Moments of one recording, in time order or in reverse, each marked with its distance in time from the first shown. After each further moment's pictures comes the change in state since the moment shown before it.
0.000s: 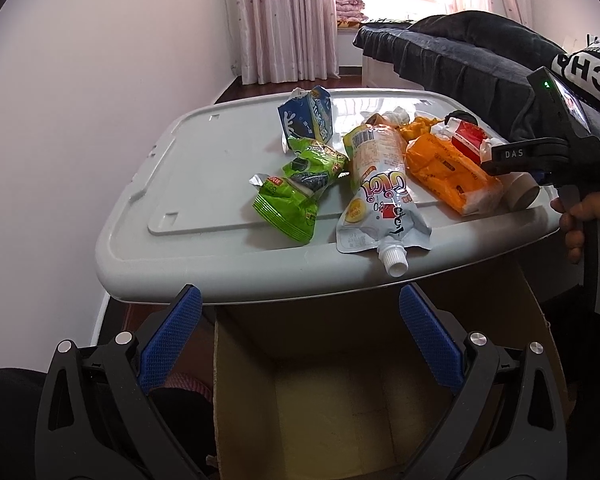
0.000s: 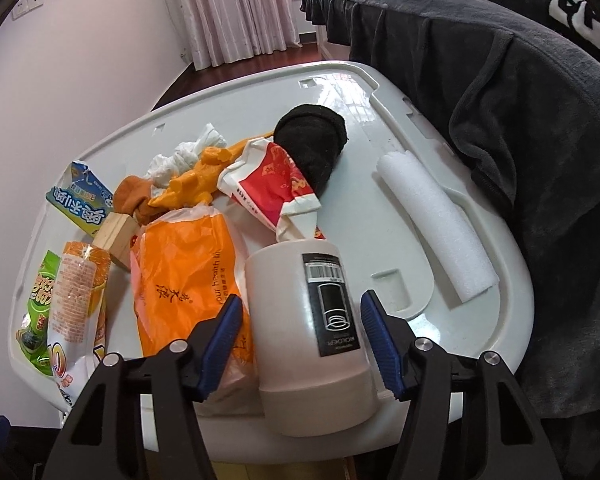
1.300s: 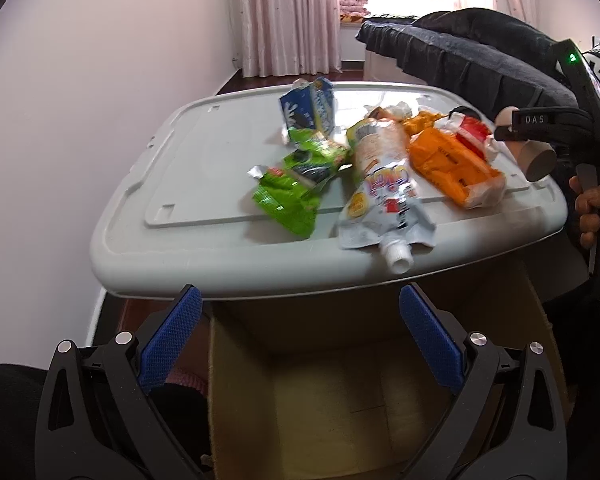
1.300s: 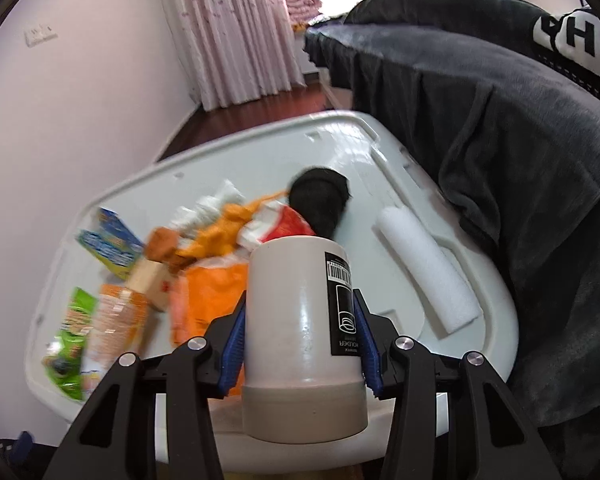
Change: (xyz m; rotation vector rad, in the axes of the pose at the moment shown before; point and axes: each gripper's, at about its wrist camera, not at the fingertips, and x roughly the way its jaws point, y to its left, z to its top) left arm 0.007 0.000 0.002 -0.016 0.021 -0.022; right arm -0.036 0.001 0.007 0.015 -0.164 0.061
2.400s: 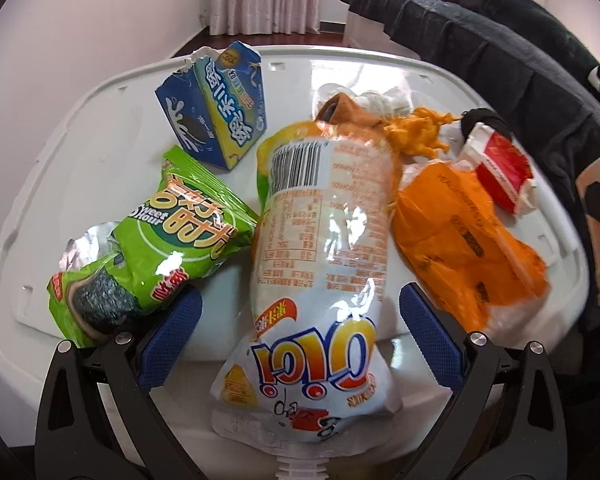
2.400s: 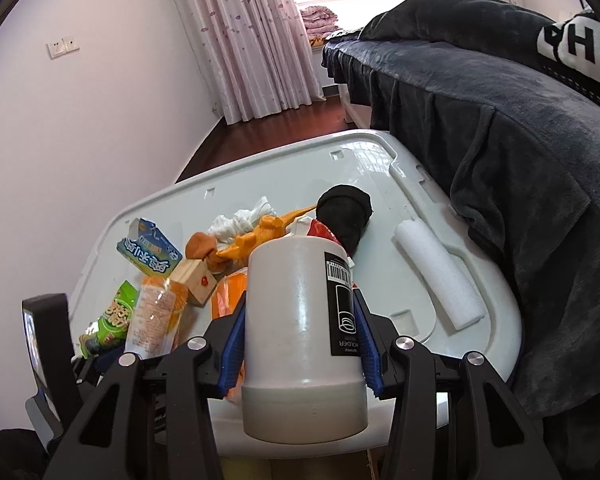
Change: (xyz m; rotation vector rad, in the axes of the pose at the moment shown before) left arm 0.134 -0.050 0.090 -0.032 0.167 -0.090; right arm -0.022 0.005 -0.004 -0.008 -0.042 0.067
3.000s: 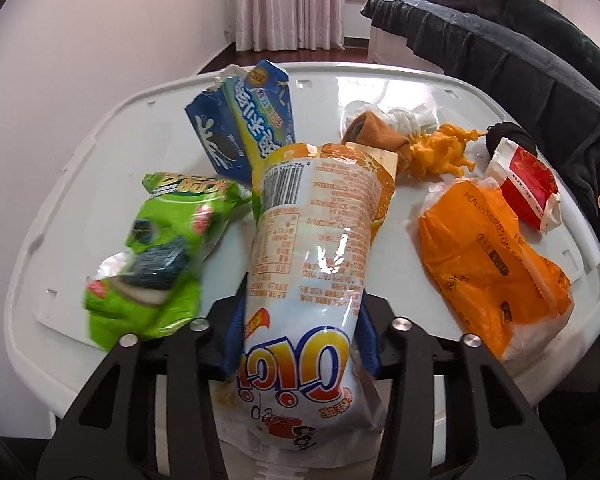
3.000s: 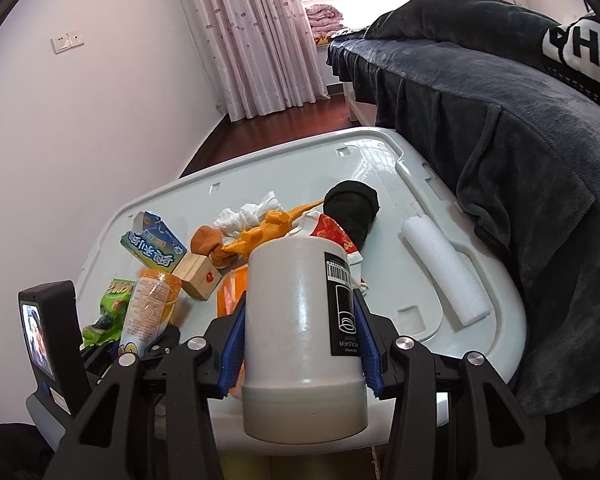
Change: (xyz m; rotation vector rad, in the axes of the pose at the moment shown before) left arm -0.008 0.005 -0.001 -0.026 -0.066 0.101; right arm 0.000 0.004 -0.003 -0.009 0.008 0.012
